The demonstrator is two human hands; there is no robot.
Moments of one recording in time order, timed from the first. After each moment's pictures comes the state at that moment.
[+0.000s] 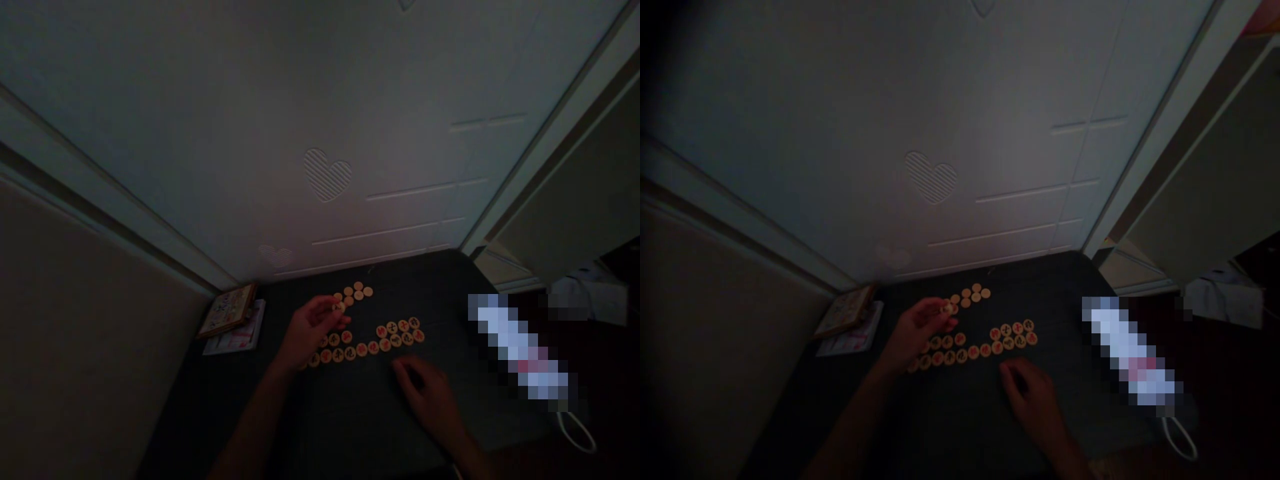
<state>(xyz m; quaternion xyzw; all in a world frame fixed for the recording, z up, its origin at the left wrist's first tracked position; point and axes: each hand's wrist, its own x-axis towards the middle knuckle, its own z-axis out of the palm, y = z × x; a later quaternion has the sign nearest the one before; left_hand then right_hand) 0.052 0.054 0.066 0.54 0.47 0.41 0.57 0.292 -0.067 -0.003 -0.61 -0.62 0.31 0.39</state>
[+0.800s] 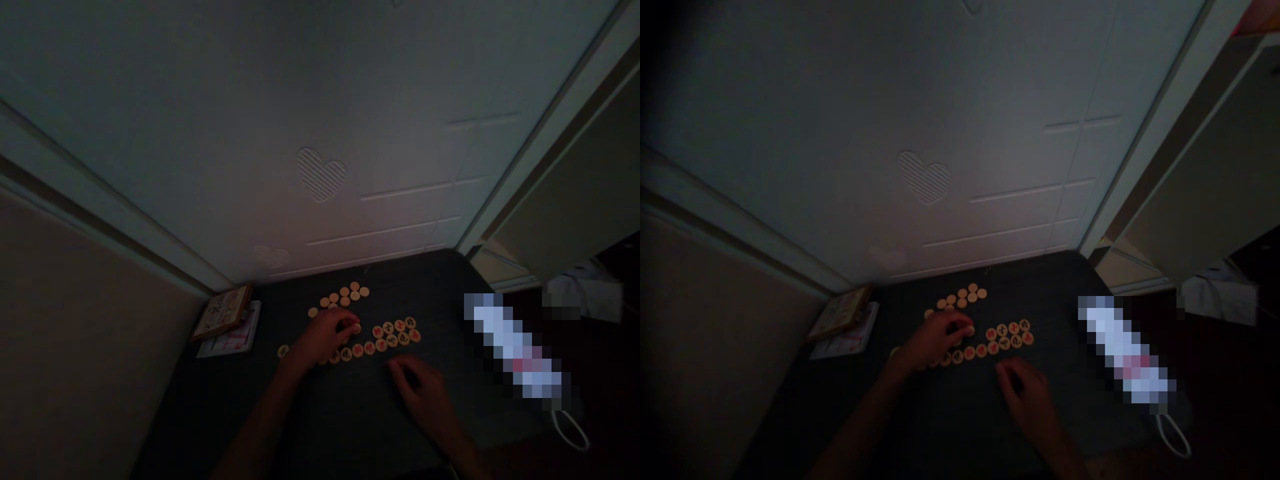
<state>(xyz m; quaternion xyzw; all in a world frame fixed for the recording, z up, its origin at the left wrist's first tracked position) 0.070 0.070 0.035 0.81 0.45 0.19 0.34 0.293 -0.065 -0.007 -0.60 -0.62 0.32 0.38</state>
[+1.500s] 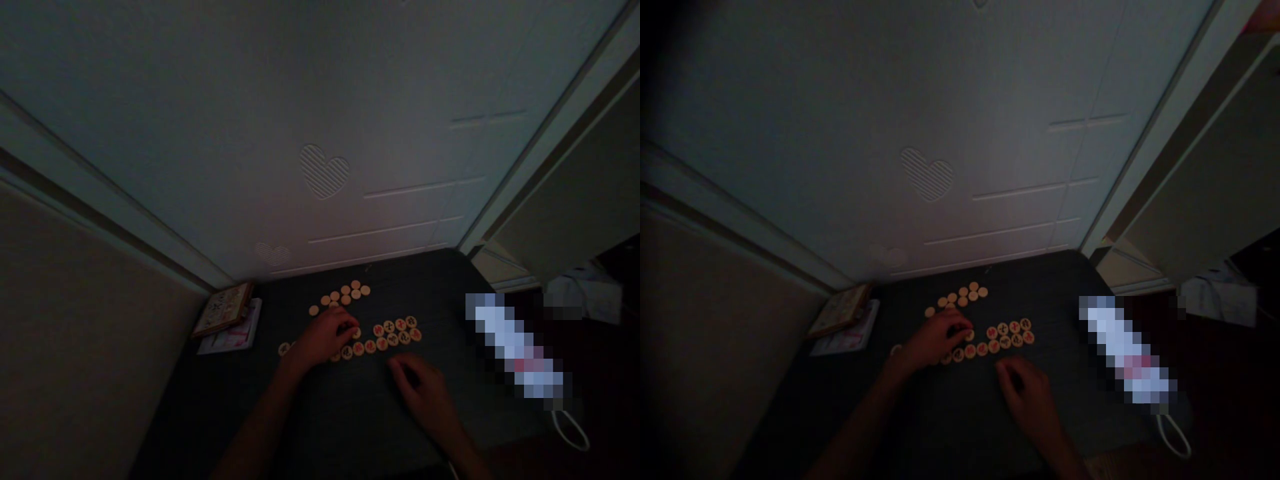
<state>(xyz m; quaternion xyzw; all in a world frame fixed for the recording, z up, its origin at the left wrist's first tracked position) 0.063 0.068 0.031 0.84 0.41 0.15 0.31 0.292 -0.065 -0.005 -0.60 -0.63 0.31 0.40</state>
